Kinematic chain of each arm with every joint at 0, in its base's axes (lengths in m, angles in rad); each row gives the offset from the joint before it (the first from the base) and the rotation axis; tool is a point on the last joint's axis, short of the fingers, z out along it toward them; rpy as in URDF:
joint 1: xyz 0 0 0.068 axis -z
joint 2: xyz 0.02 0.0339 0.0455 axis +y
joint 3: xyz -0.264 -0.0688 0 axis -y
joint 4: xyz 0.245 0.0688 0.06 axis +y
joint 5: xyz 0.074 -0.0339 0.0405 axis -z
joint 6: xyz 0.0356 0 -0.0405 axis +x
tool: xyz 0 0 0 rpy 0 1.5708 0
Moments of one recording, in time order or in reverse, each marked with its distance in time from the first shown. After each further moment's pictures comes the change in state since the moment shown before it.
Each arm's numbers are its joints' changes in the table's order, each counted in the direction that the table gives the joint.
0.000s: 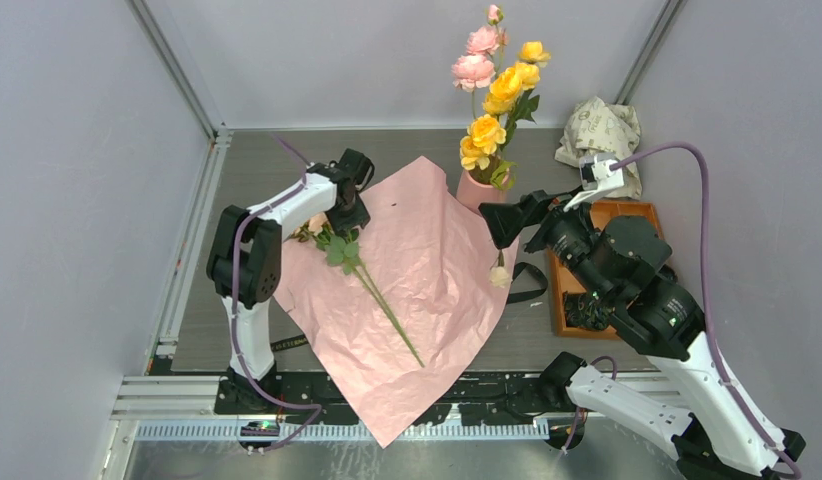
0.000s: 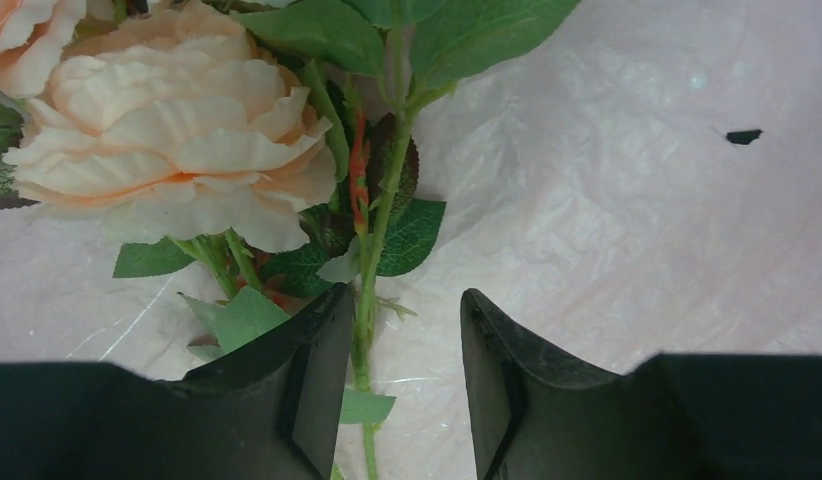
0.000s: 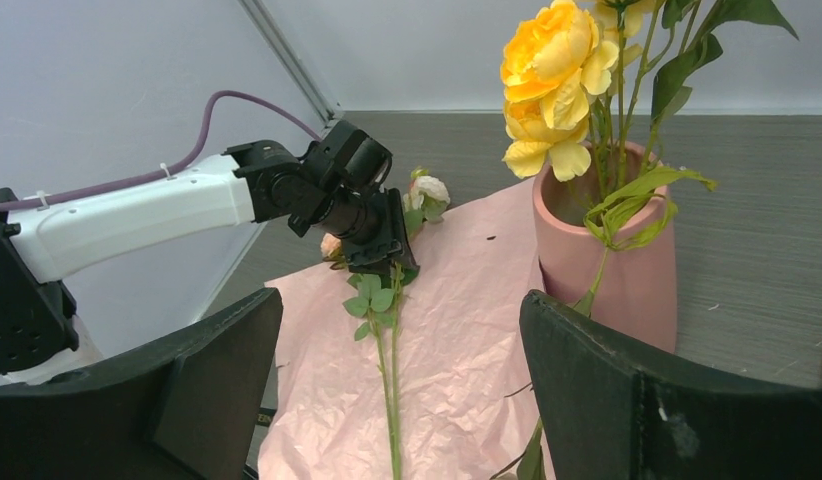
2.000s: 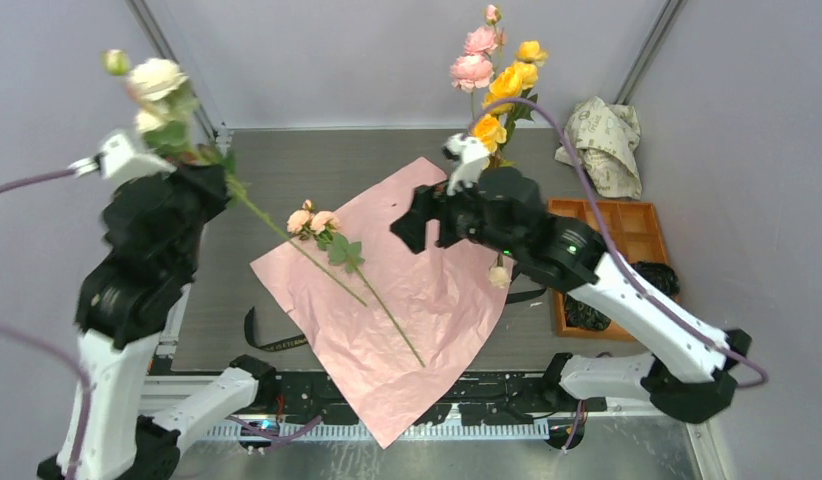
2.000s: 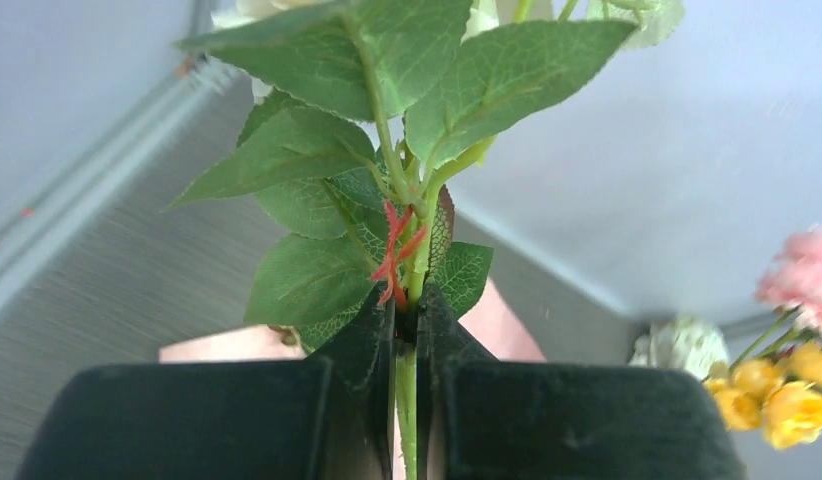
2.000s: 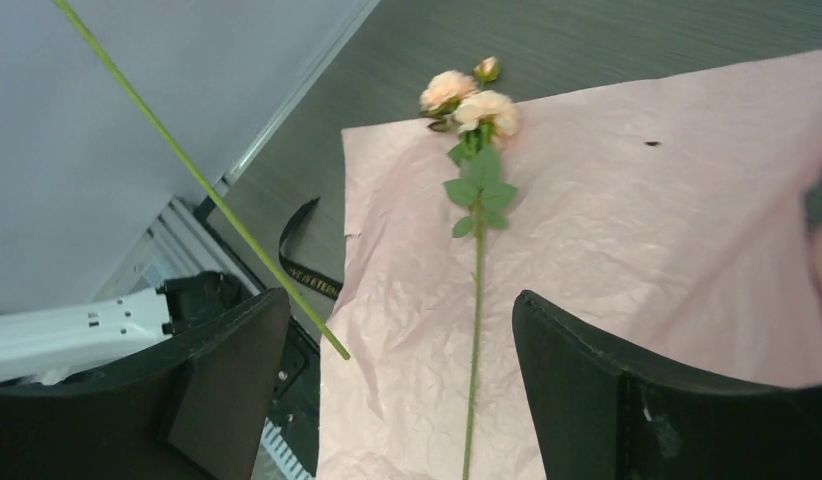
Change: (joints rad) left arm -0.040 -1.041 0.017 0.027 -0.314 0.266; right arm -0.163 0.369 0.164 0.045 -0.181 0.036
